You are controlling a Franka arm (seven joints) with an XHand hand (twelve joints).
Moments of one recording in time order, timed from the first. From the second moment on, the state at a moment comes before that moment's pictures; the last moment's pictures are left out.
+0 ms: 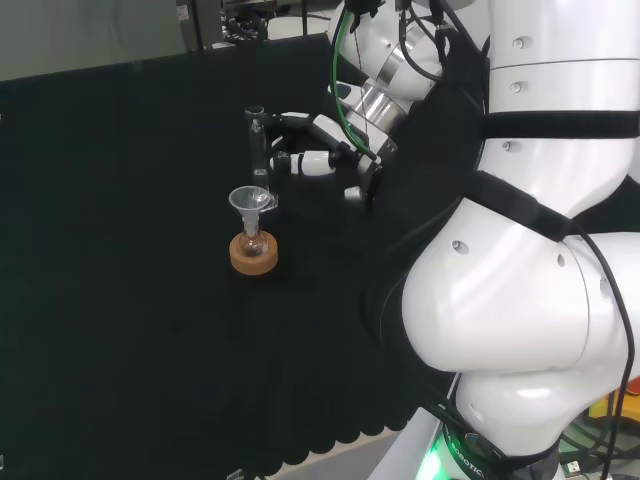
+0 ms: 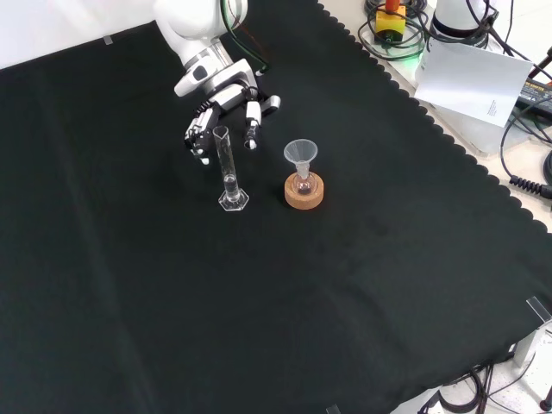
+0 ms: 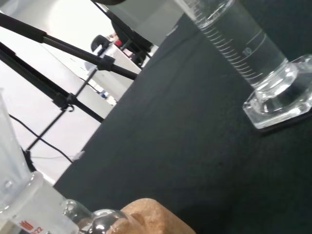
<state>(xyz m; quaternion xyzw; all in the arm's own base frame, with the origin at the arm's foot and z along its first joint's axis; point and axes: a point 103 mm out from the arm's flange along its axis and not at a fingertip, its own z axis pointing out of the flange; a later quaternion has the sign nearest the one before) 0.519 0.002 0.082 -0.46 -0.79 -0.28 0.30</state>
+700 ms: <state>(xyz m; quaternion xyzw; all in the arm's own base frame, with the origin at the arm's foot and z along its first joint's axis) 0.530 0.025 0.064 -0.42 -0.77 -0.34 0.34</state>
